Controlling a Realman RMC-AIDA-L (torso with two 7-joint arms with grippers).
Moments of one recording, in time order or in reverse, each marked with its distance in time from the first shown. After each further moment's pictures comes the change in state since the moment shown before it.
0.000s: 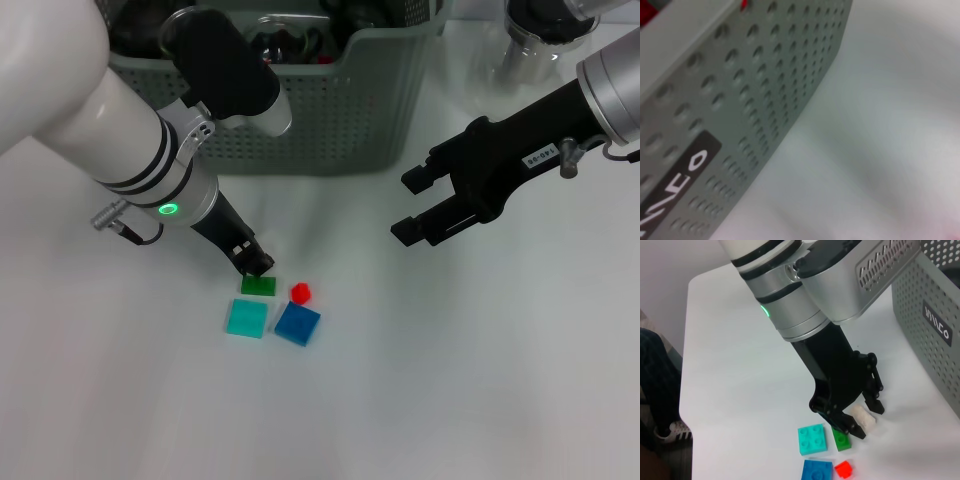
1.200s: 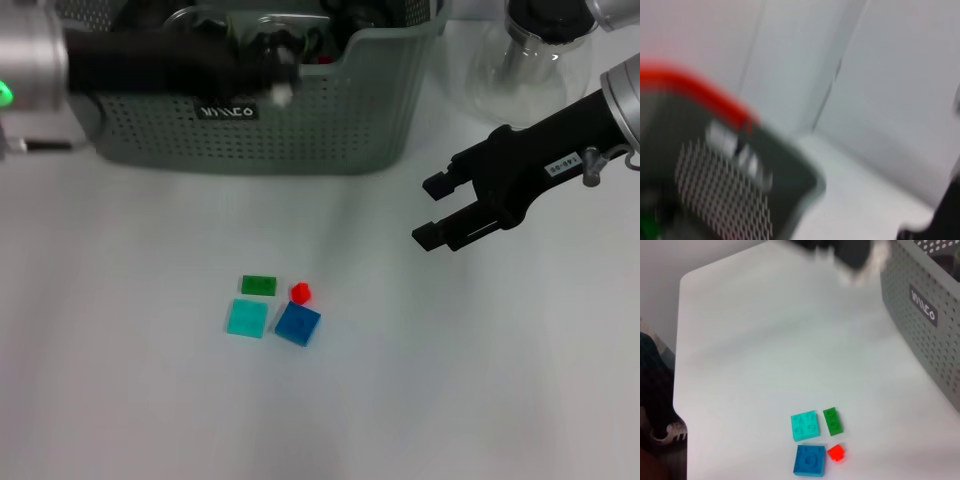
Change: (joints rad) left arm 0.174 0.008 -0.613 0.250 -0.732 0.309 0.290; right arm -0.036 -0.017 0.009 0.000 0.000 -0.003 -0.010
